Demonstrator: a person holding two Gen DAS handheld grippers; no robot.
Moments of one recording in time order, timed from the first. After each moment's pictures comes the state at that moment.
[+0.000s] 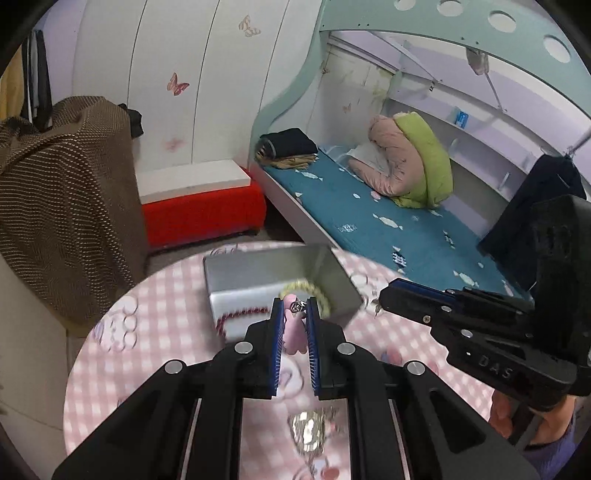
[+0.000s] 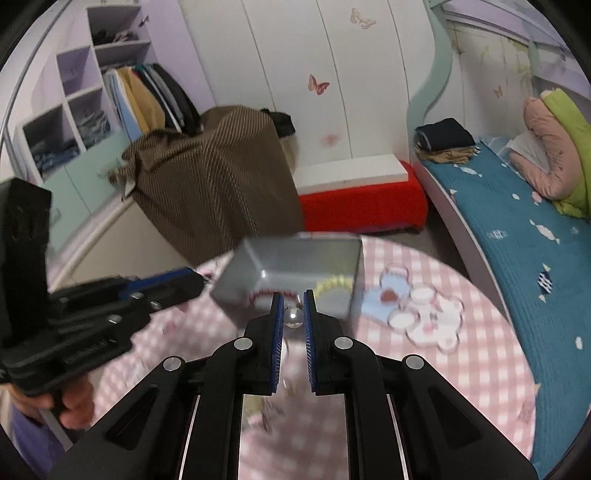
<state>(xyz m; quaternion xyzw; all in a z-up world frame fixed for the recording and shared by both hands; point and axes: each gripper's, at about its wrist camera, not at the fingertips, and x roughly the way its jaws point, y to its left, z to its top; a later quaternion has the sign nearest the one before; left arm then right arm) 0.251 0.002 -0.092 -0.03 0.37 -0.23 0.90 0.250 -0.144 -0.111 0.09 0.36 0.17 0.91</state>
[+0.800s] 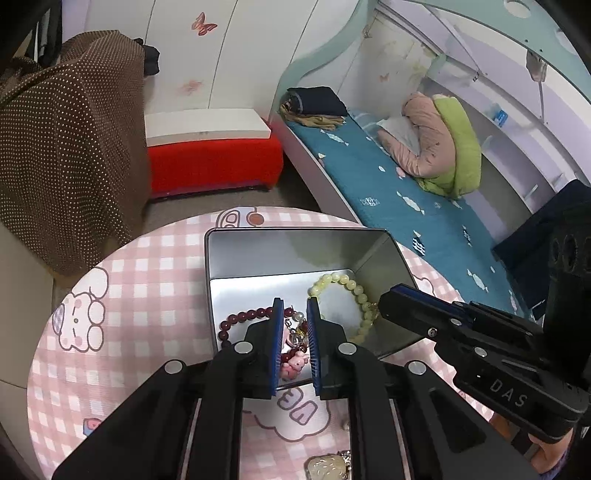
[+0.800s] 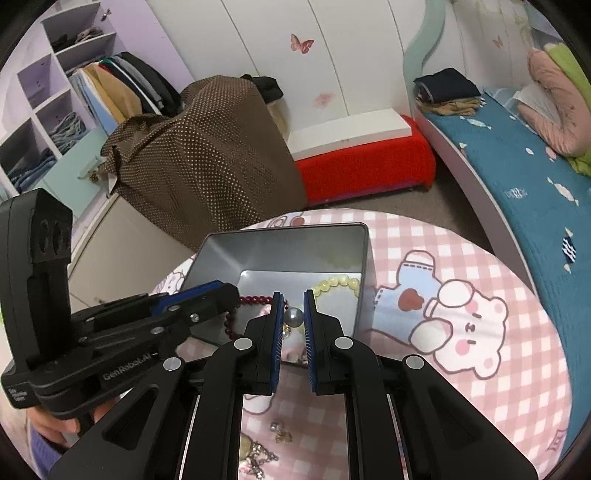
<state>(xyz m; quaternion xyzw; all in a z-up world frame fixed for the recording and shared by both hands) 0.323 0.003 -0.152 -0.07 0.46 -0.19 0.87 0.326 -0.140 -0.162 0.13 0.44 0.17 0.87</state>
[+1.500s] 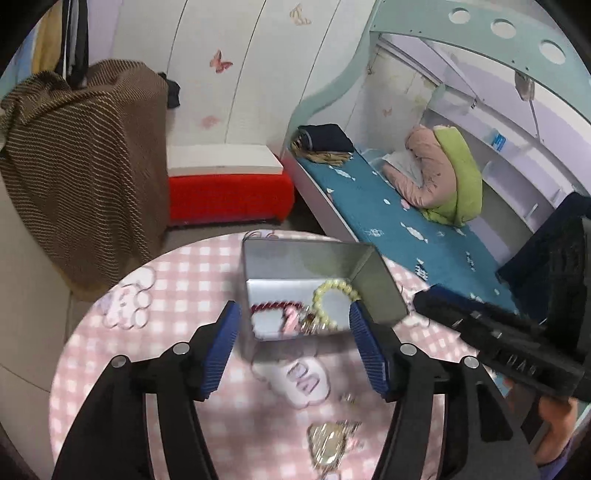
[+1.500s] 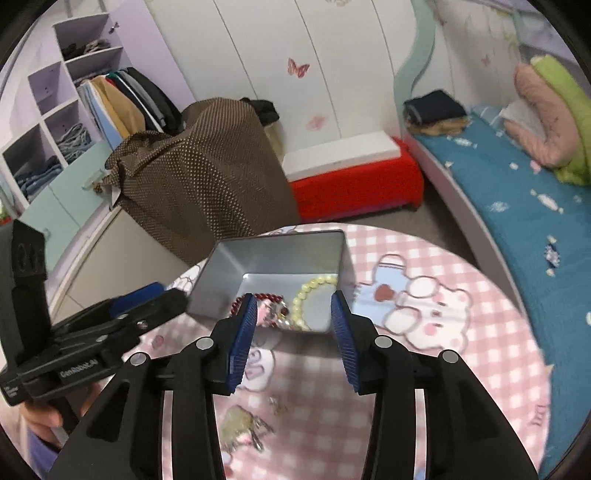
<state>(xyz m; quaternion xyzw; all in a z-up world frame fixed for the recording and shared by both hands) 0.251 0.034 -0.121 -0.07 0.38 -0.16 0.91 0.272 -0.163 -0.134 0.12 0.39 0.15 0.90</state>
